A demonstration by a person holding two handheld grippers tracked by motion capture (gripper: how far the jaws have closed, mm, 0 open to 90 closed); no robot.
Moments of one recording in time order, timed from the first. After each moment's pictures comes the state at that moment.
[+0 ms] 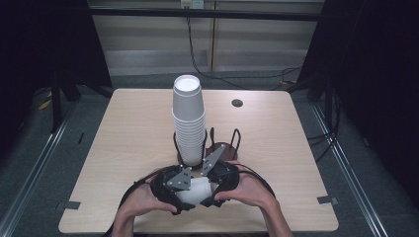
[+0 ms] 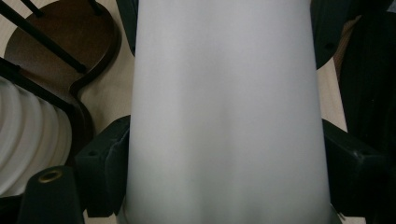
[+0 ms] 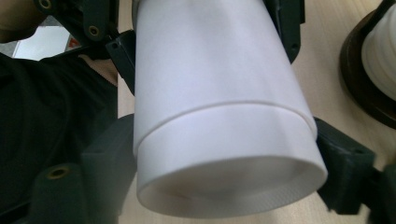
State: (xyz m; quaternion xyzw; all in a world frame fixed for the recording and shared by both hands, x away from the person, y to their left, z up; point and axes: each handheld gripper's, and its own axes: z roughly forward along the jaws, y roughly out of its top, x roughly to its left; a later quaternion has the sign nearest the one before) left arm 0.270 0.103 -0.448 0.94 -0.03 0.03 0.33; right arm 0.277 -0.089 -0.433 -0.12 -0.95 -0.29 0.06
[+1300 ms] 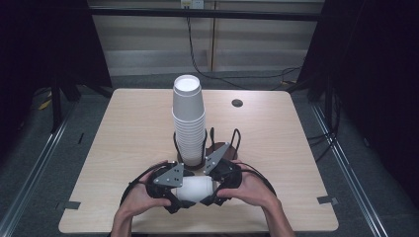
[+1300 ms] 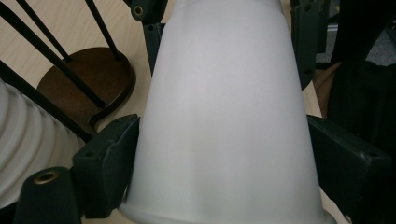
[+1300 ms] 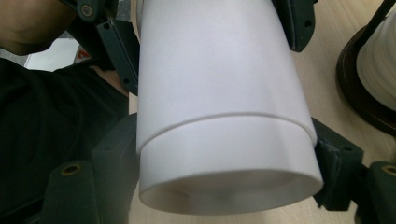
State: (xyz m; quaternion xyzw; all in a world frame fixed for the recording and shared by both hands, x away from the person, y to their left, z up) left arm 0.272 0.118 -0.440 0.90 -0.02 0.03 0.42; right arm 0.276 -0.095 -0.425 -0.12 -0.94 -0.32 0.06
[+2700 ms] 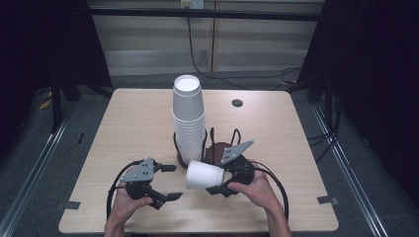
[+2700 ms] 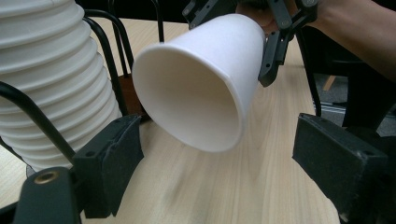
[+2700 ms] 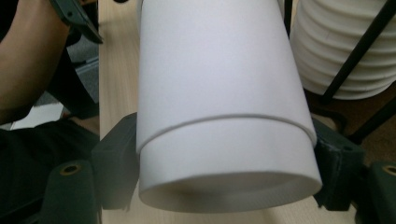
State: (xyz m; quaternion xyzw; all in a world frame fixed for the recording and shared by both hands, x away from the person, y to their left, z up) left arm 0.271 0.172 -0.448 0.83 0.08 0.04 0.55; right arm 0.282 -0.134 -0.437 -0.21 -0.88 -0.41 0.03
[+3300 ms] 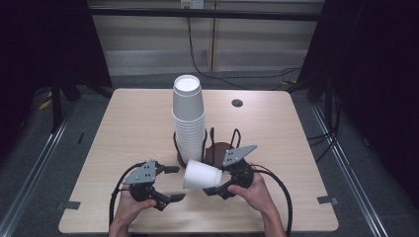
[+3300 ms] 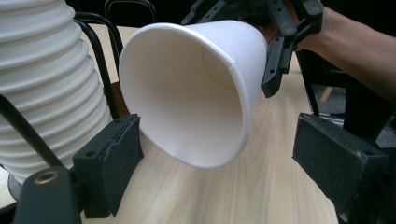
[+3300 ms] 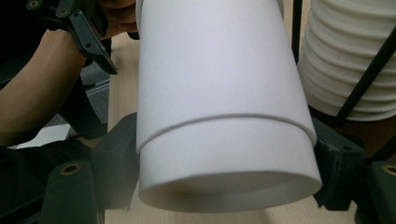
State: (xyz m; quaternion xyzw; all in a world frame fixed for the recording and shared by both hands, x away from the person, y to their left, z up) left arm 0.269 0.168 -0.457 0.82 0.08 0.04 0.57; right arm 0.276 -0.133 -0.446 -0.21 -0.86 -0.47 0.02
